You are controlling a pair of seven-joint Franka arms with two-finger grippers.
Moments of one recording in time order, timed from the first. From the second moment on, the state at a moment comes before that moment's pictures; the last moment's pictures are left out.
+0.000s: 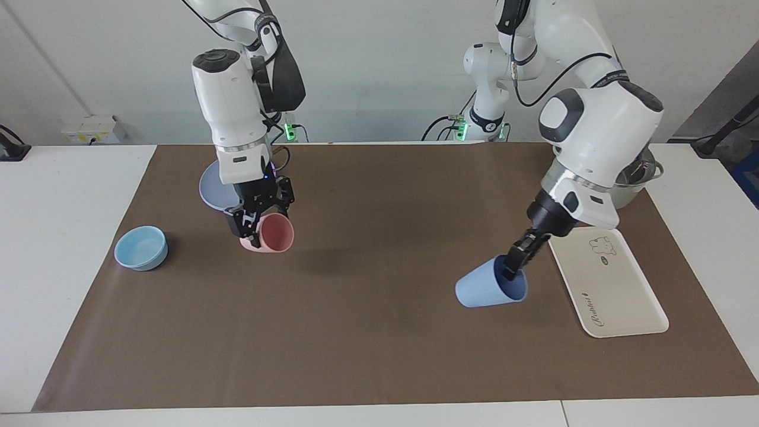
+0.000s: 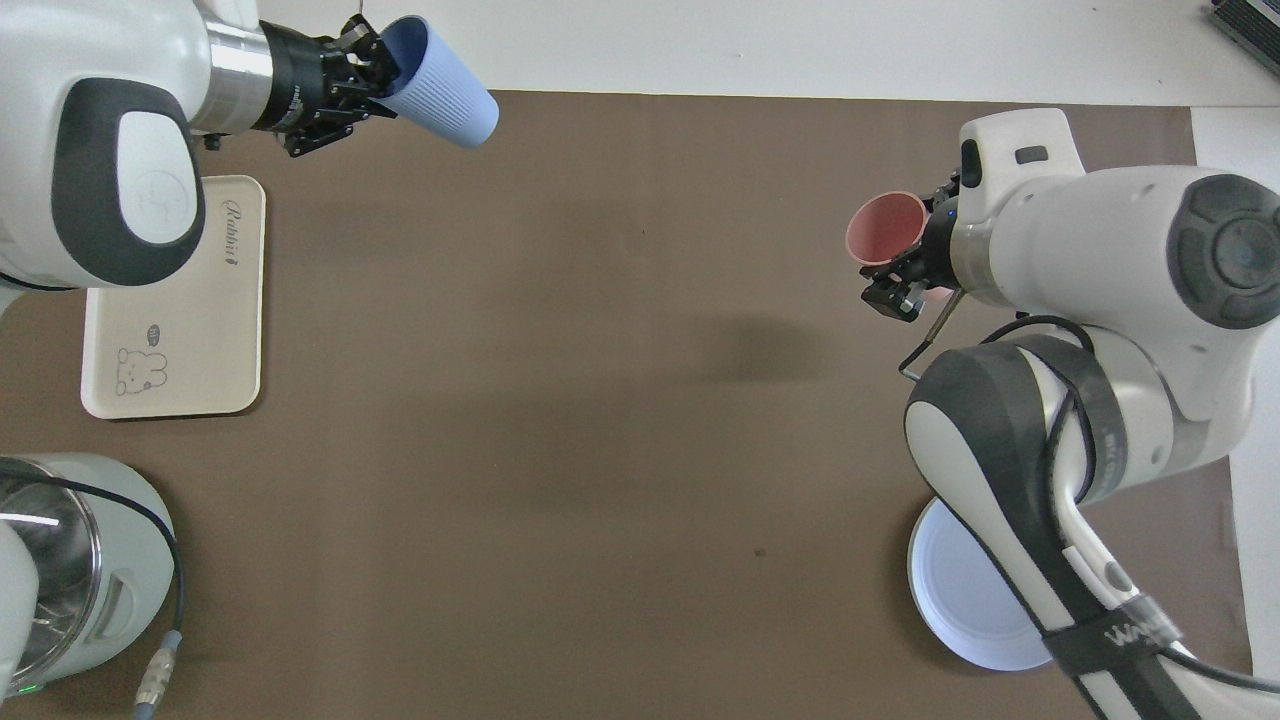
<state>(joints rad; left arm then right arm) -0.12 0.41 -0.08 -1.32 -0.27 2.14 -0.66 0.28 0.09 -0.07 -1.83 0.06 2.31 -0.72</state>
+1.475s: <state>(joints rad) 0.35 0.30 -0.09 -1.93 -0.31 2.64 0.36 0.00 0.27 -0.08 -2.00 1.60 2.55 -1.92</state>
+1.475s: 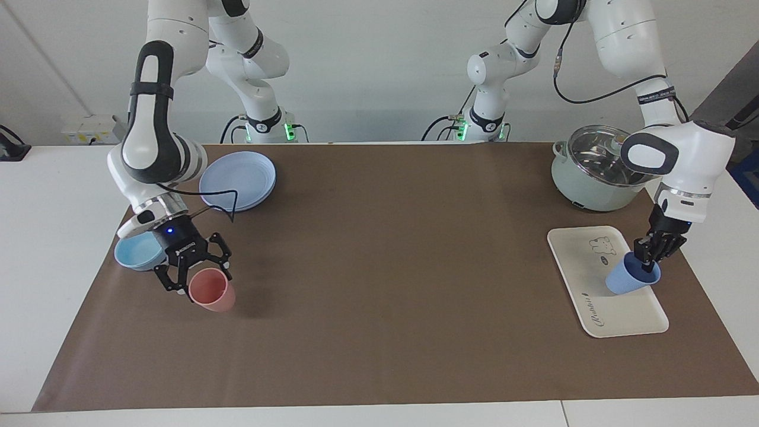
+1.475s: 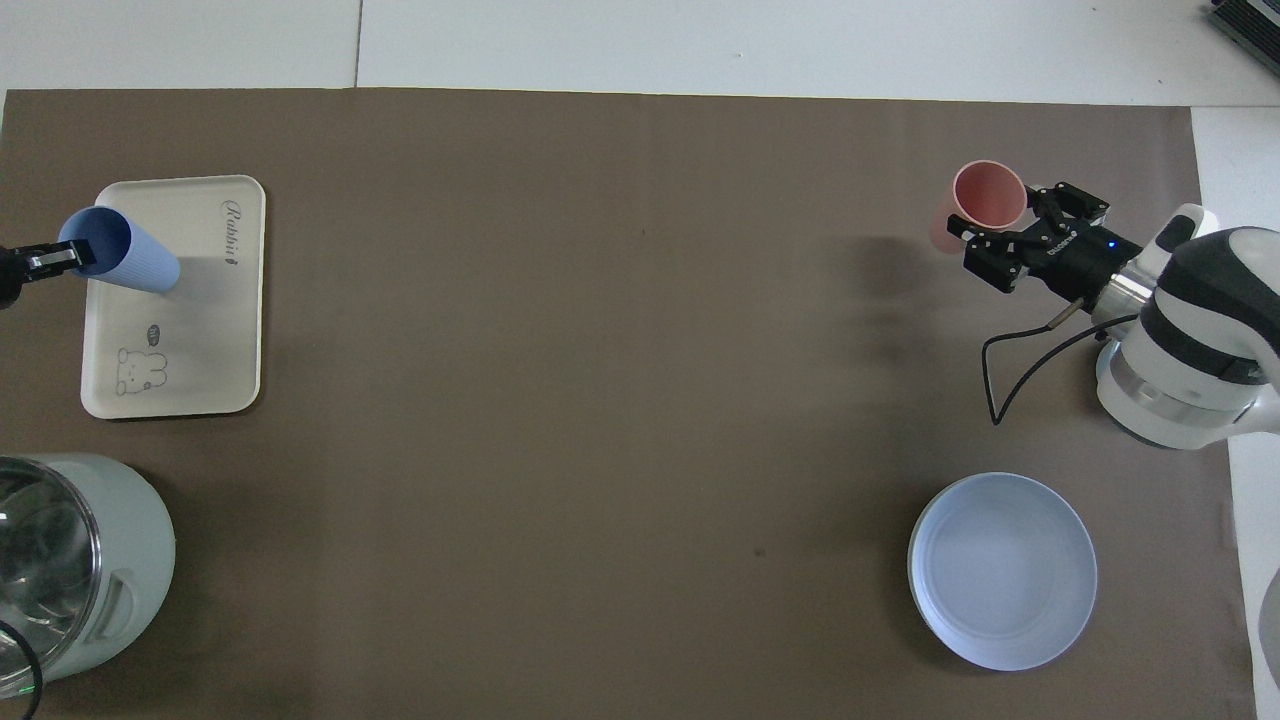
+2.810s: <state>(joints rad) 0.02 0.13 -0.12 -1.40 0.01 1.64 -0.03 -0.05 0.30 -0.07 -2.08 1.82 2.47 -2.27</state>
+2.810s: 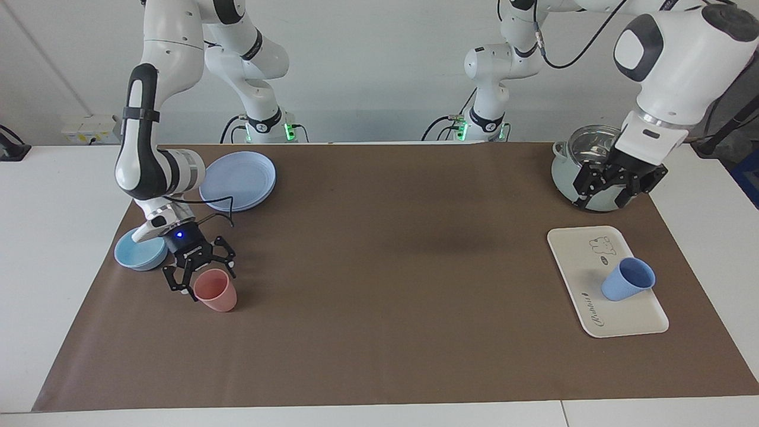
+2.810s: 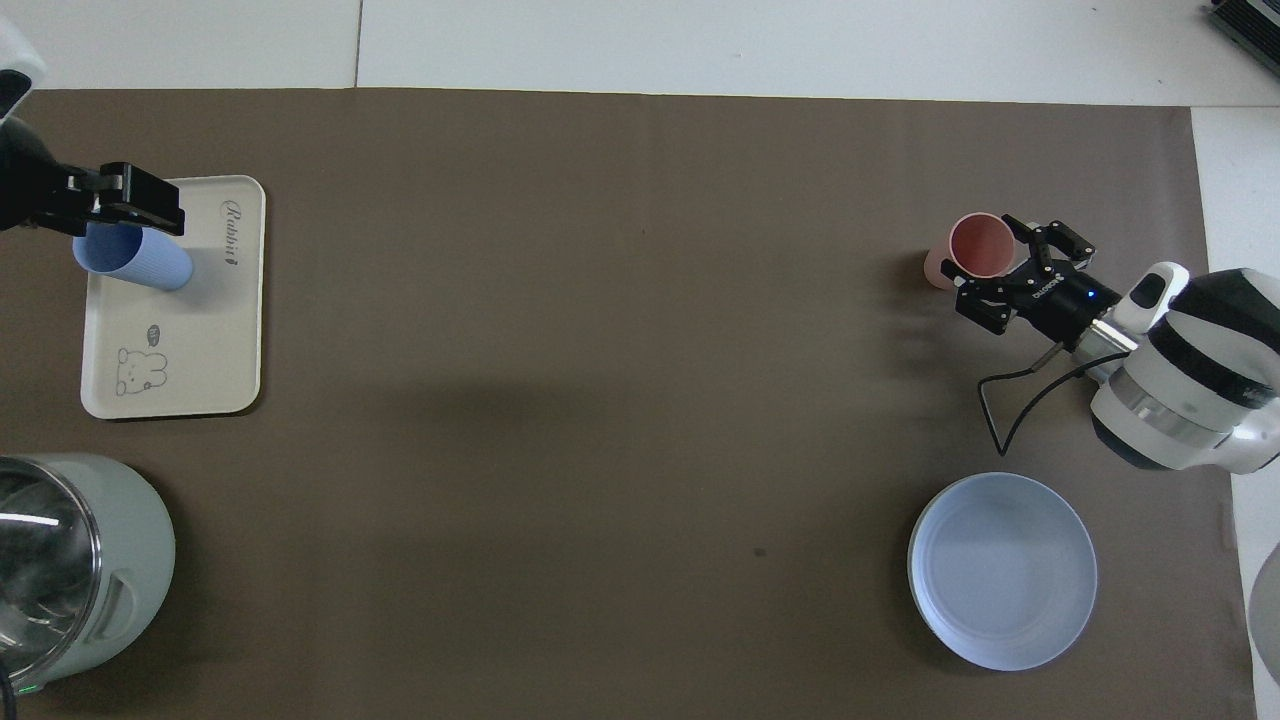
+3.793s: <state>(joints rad) 0.00 -0.04 -0.11 -1.62 0.01 1.57 0.02 0.01 0.12 -0.07 -2.08 1.25 2.65 -1.77</state>
